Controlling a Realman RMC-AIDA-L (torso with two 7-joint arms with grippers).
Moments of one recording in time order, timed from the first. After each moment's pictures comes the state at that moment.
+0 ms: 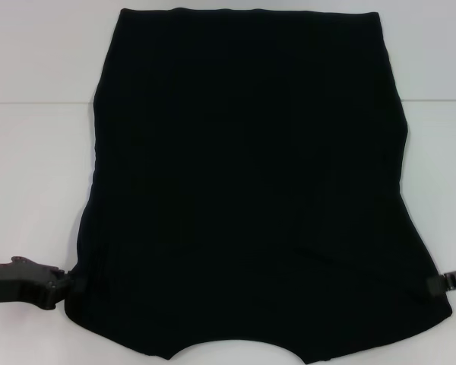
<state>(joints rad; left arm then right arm) -0.45 -2.16 0.45 1.00 2.53 1.56 -1.73 0.56 1.84 -0.78 -0.65 -2.31 -1.62 2.21</state>
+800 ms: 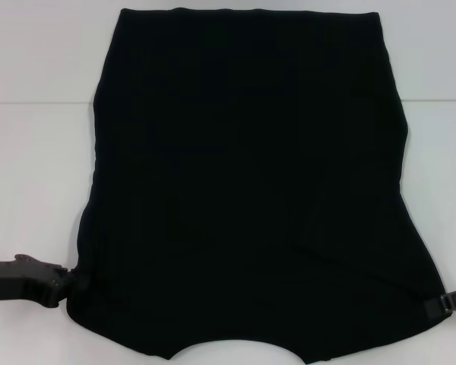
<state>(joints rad) -0.46 -2.16 0.45 0.99 2.53 1.55 -1.73 0.59 1.88 -0.77 -0.65 -2.46 -1.59 2.23</state>
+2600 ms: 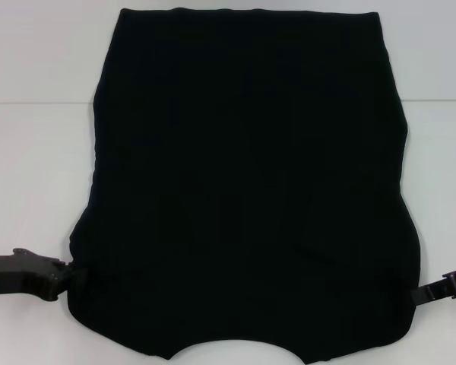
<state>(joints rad) -0.46 -2.16 0.45 0.98 2.53 1.51 -1.72 0.62 1.94 -0.77 -0.71 -2.47 -1.61 2.24</state>
